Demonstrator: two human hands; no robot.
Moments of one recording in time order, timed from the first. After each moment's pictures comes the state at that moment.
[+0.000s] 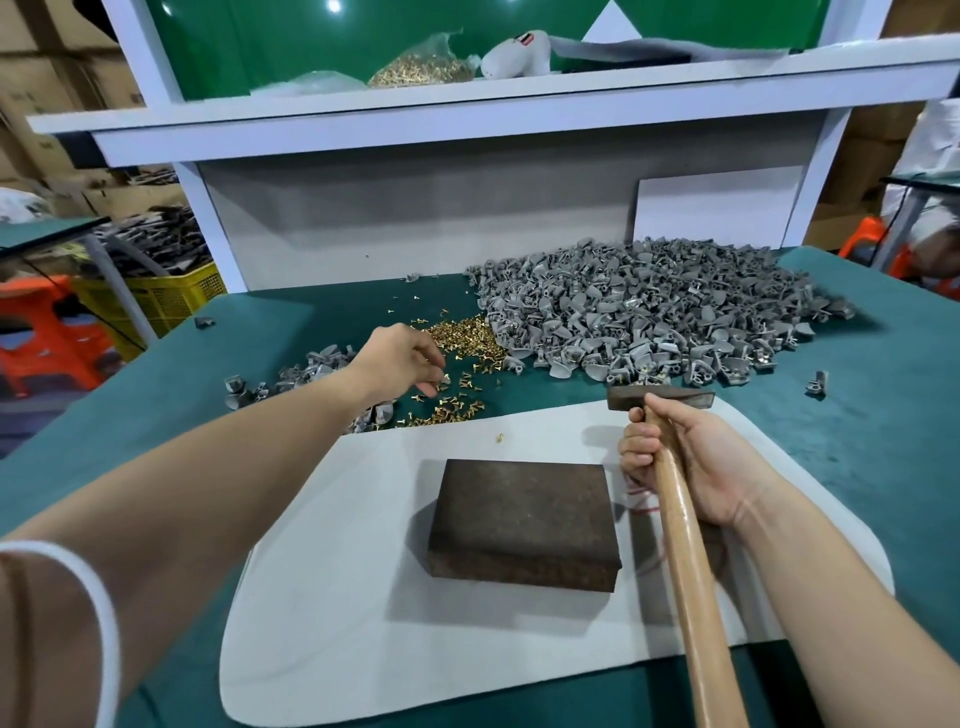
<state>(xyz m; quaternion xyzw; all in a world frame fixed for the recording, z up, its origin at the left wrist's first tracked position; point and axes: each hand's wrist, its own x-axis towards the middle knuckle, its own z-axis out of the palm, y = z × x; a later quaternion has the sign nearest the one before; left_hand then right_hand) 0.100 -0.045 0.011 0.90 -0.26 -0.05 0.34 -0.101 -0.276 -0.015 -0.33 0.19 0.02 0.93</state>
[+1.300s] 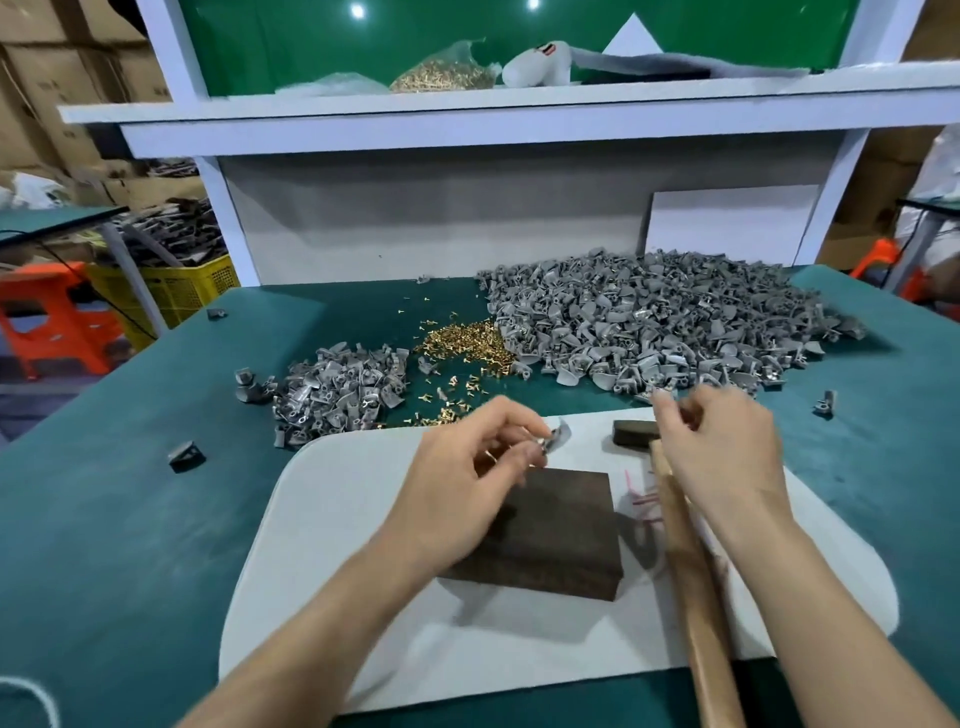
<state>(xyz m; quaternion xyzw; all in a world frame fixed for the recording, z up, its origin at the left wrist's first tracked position) -0.071 -0.053 0.001 0.75 -0.38 0.04 0.53 -0.113 -0.264 0.000 -0.88 0.28 -0.31 0.21</state>
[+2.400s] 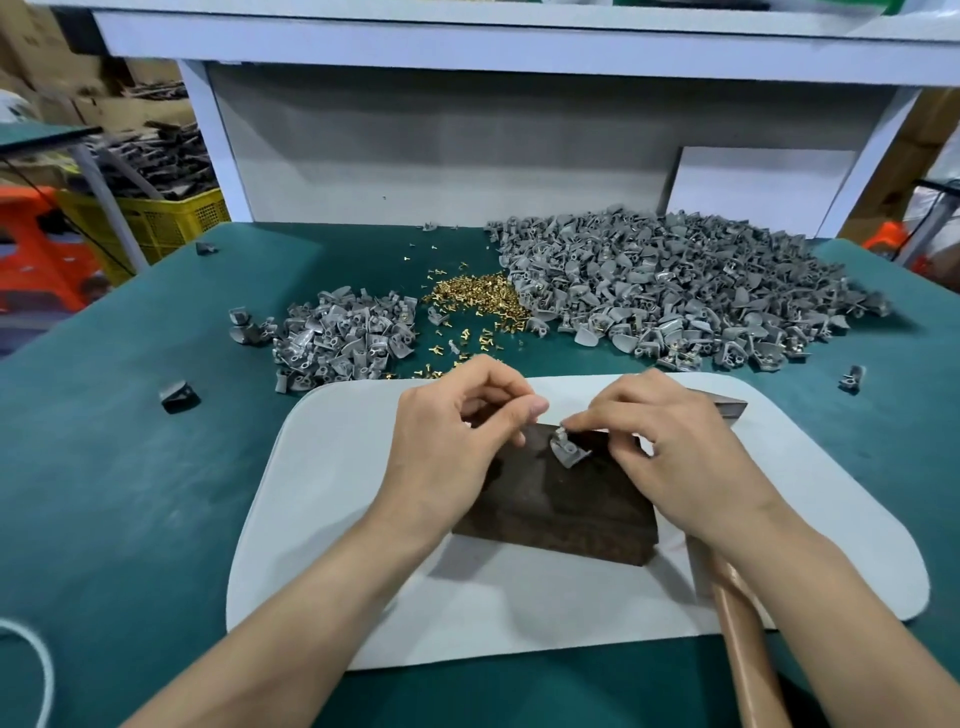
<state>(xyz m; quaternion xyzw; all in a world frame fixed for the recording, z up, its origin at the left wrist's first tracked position) -0.067 -0.043 -0.011 0.70 -0.28 0.05 0.65 -0.126 -0.222 -0.002 -0.94 -0.13 -0.24 0.18</state>
